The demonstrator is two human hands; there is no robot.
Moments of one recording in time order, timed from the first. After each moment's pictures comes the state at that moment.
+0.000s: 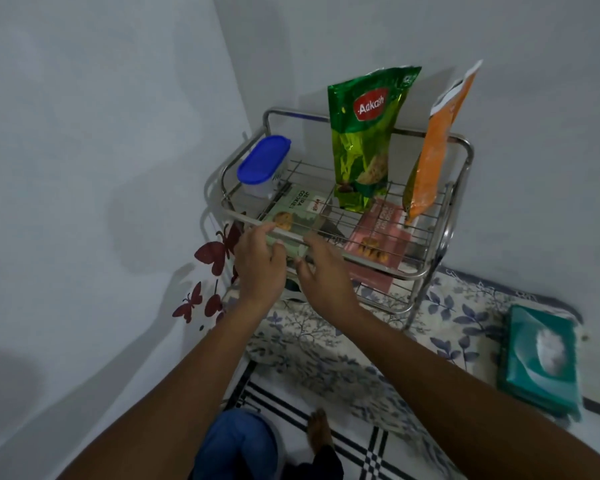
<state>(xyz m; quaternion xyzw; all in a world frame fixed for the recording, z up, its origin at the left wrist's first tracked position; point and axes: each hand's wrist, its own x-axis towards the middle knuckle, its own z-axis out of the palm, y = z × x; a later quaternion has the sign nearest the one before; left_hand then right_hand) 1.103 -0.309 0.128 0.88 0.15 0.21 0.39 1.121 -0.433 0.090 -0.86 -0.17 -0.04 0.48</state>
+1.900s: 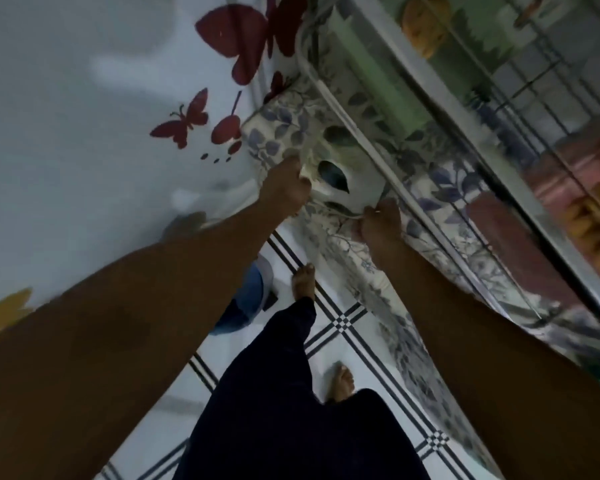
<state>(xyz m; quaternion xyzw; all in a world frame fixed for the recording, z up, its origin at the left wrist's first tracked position) 1.172 -0.194 -0.185 0.85 0.37 -0.12 0.36 1.226 -0.372 -0.176 -0.80 0.15 0.39 0.43</state>
